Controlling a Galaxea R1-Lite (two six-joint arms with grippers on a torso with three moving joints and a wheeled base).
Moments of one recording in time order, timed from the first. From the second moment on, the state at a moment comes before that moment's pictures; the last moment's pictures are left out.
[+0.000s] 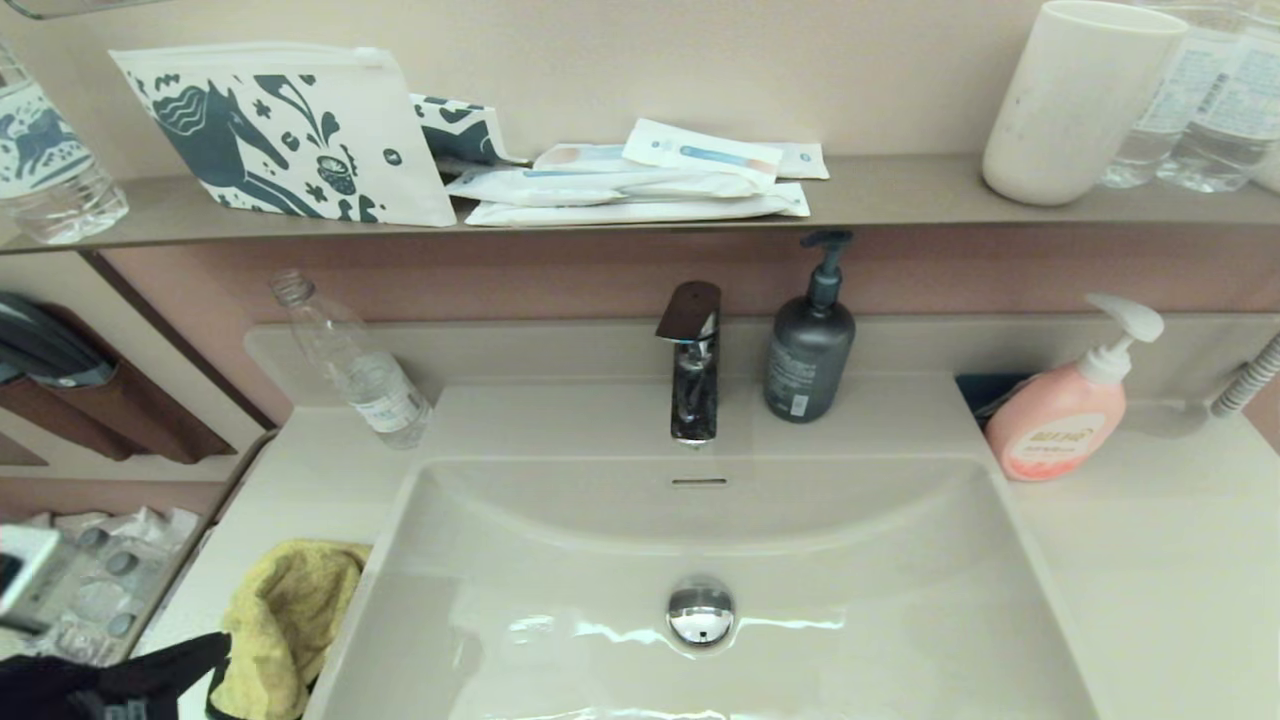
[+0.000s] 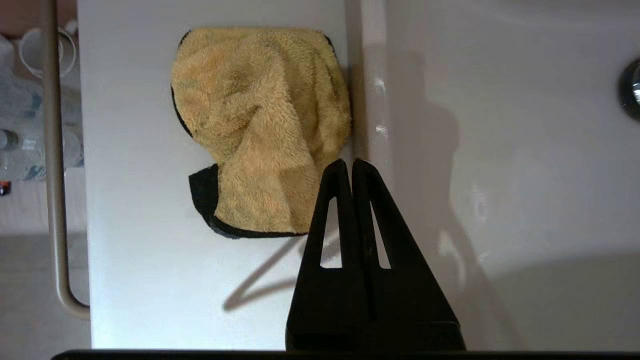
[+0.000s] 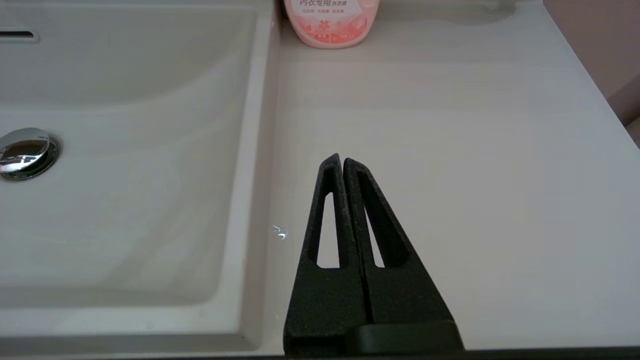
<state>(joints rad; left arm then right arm) 0.01 0.90 -0.33 -0.01 -0.02 0.08 0.00 0.00 0.00 0.00 -0.02 -0.02</state>
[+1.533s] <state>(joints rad) 0.09 1.30 -0.48 -0.01 0.15 0.20 0.00 0.00 0.00 0.00 -0.02 -0.02</state>
